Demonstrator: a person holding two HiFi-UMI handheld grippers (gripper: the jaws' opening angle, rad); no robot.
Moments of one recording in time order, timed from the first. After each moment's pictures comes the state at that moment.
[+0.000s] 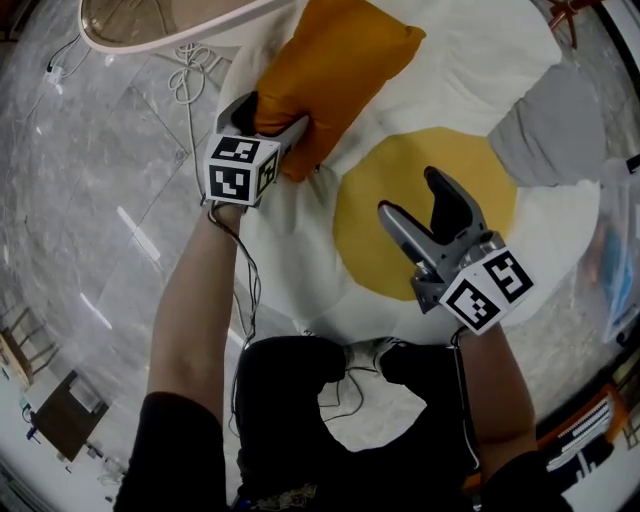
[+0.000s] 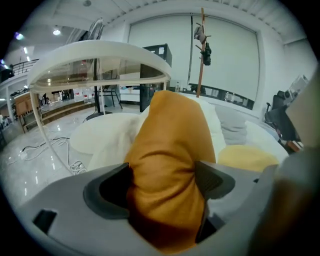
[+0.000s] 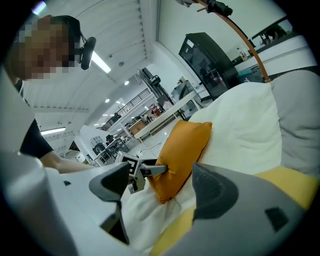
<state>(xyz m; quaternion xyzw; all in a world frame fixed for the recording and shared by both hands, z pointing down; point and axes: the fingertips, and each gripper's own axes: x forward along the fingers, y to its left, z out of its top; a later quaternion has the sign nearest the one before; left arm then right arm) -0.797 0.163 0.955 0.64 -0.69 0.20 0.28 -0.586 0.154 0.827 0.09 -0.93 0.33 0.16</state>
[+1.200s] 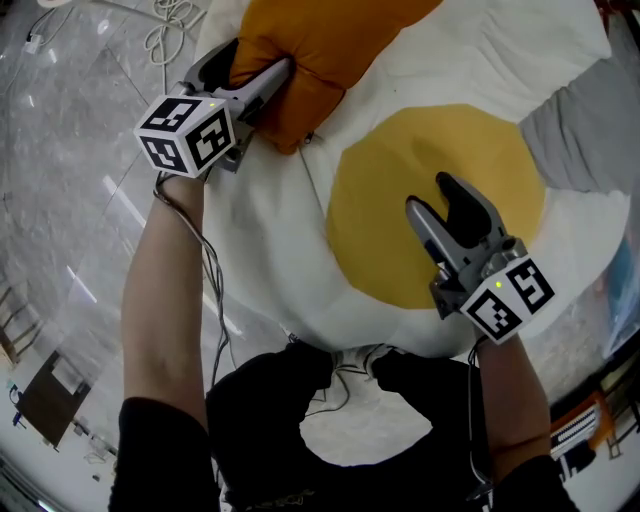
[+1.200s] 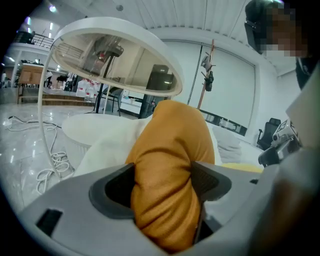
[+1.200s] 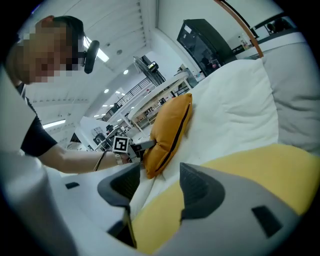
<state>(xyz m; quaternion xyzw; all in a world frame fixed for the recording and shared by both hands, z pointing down) -0.821 0.157 0.973 0.68 -0.69 0.05 0.26 -0.556 0.164 0.917 0.06 -0.92 0.33 0.22</state>
